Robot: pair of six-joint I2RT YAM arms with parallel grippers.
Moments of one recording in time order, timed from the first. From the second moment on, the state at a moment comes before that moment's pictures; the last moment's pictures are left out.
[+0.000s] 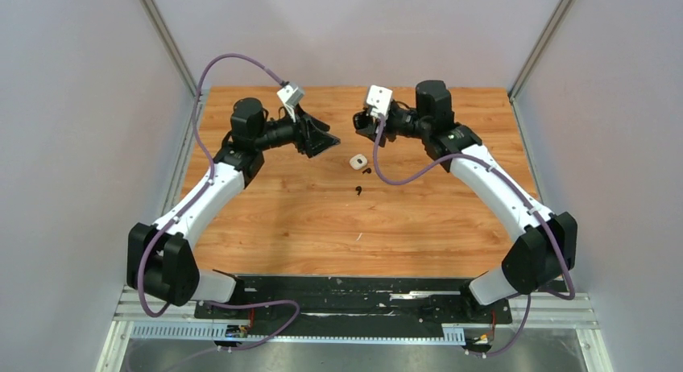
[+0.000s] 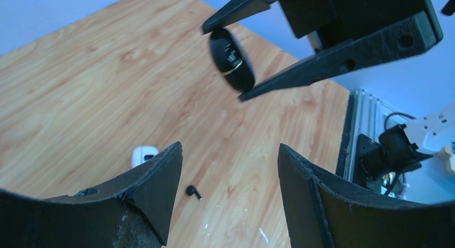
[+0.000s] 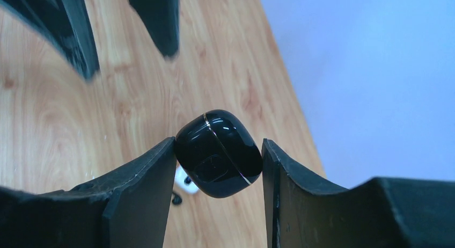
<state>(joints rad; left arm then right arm) -0.31 1.36 1.09 0.15 0.80 -0.24 0.44 1.52 1.42 -0.26 -0.64 -0.67</state>
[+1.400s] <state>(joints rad) -0.25 1.49 1.24 0.43 0.93 -0.56 0.65 1.55 1.27 0.32 -0.41 -0.62</state>
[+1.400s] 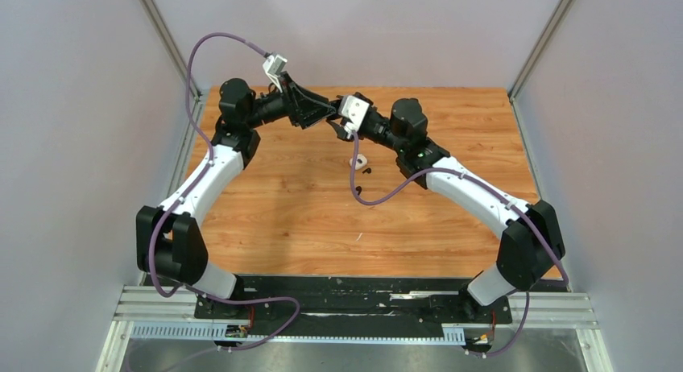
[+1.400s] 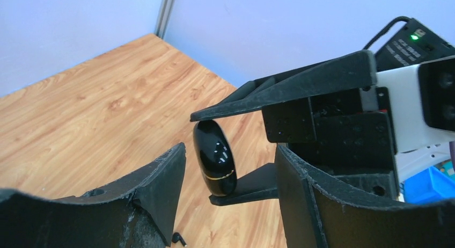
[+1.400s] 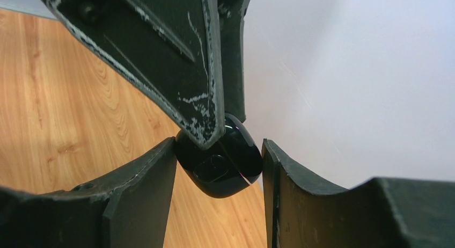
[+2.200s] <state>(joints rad) -0.27 1.53 1.25 0.41 0.91 -0.55 0.67 1.60 1.40 0.20 -0.46 -0.61</state>
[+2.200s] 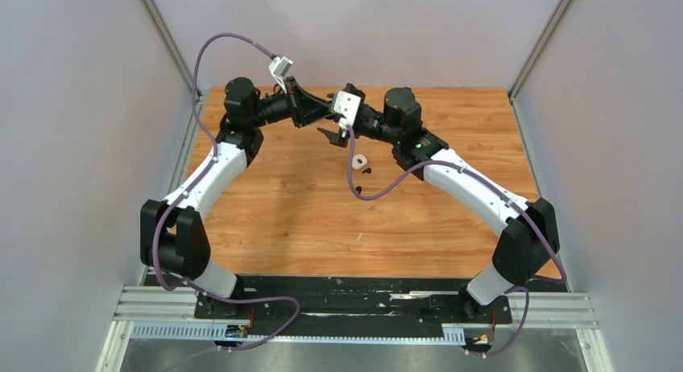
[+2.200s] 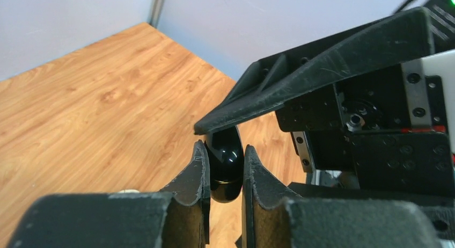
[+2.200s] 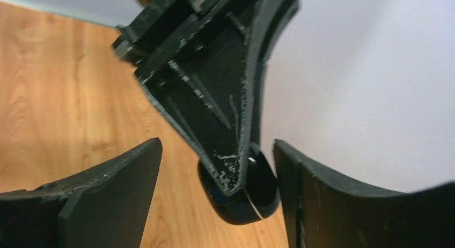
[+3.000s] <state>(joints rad) -0.26 1.54 1.25 0.34 1.12 -0.46 0.65 1.57 1.44 -0.13 -0.52 -0.85</state>
